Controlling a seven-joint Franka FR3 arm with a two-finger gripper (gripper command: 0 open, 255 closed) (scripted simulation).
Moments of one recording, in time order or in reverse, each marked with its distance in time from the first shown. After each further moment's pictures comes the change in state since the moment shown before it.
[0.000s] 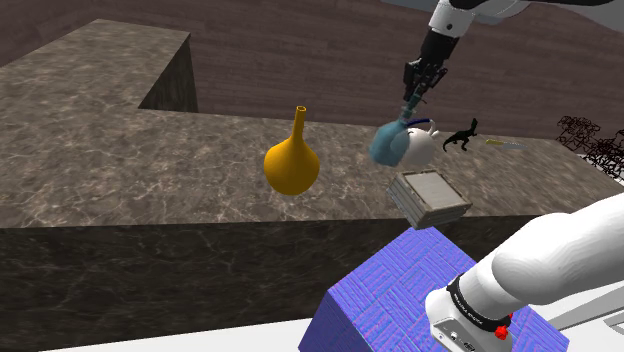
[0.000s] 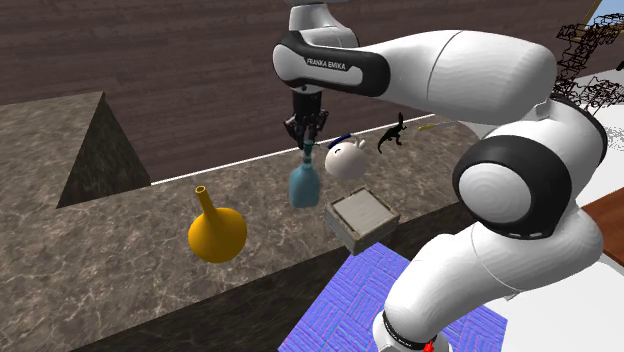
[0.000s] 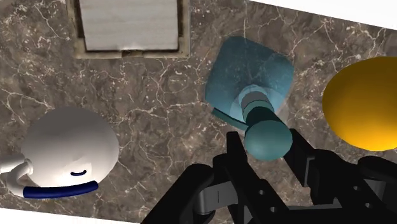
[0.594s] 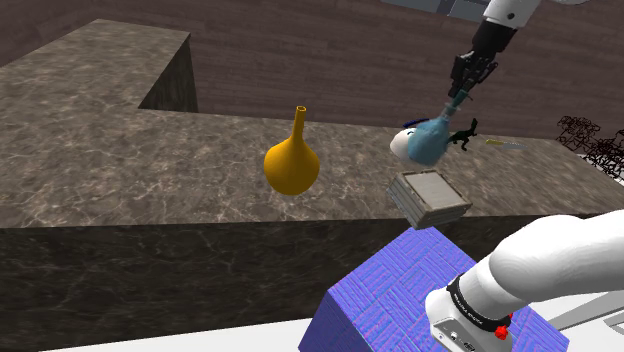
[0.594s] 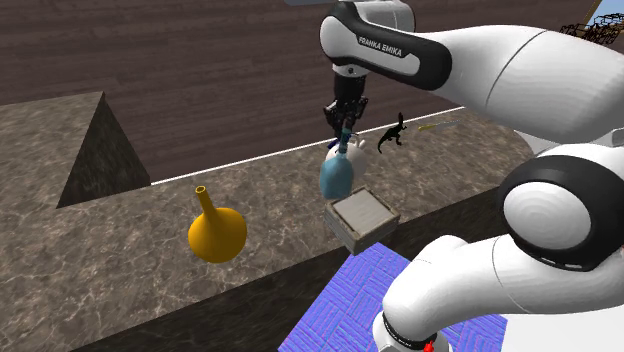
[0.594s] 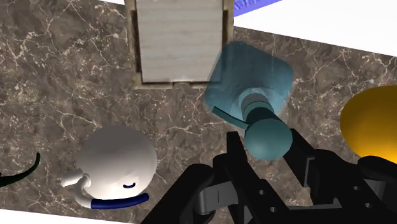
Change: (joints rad) arm -0.063 -0.171 -0.084 -0.026 -0.064 -0.142 -0.128
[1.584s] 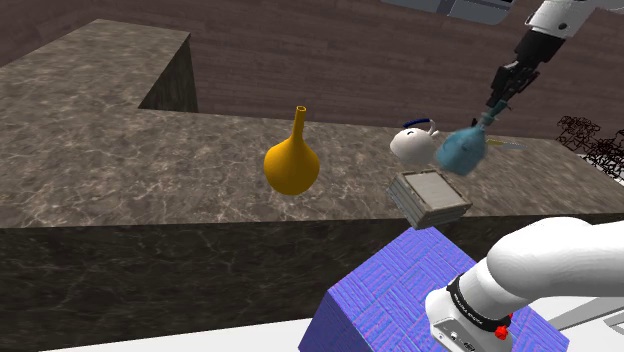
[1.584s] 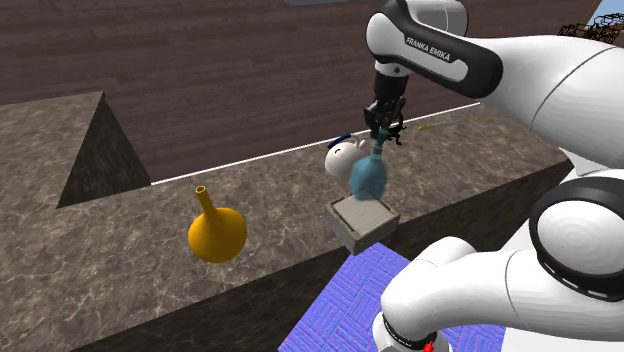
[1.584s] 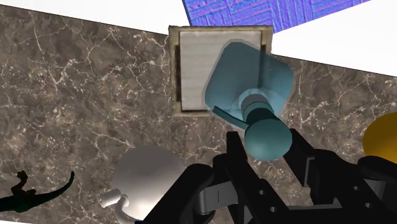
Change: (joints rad) arm -0.063 -0.131 -0.099 -0.066 -0.084 -0.056 -0.140
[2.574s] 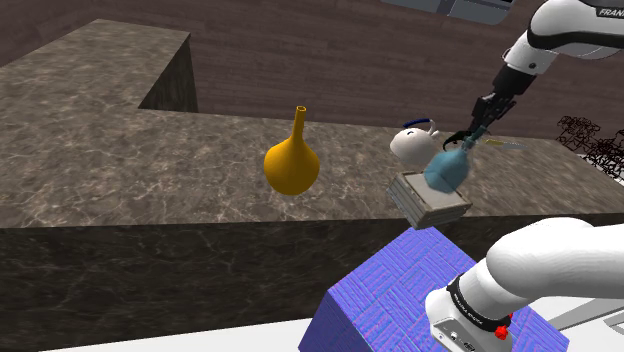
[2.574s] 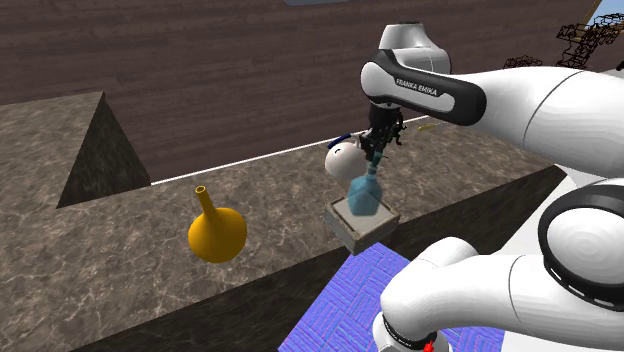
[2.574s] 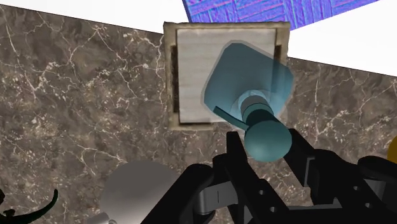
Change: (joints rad) arm -0.014 -0.037 -0.022 -0.227 -0.024 0.192 0.006
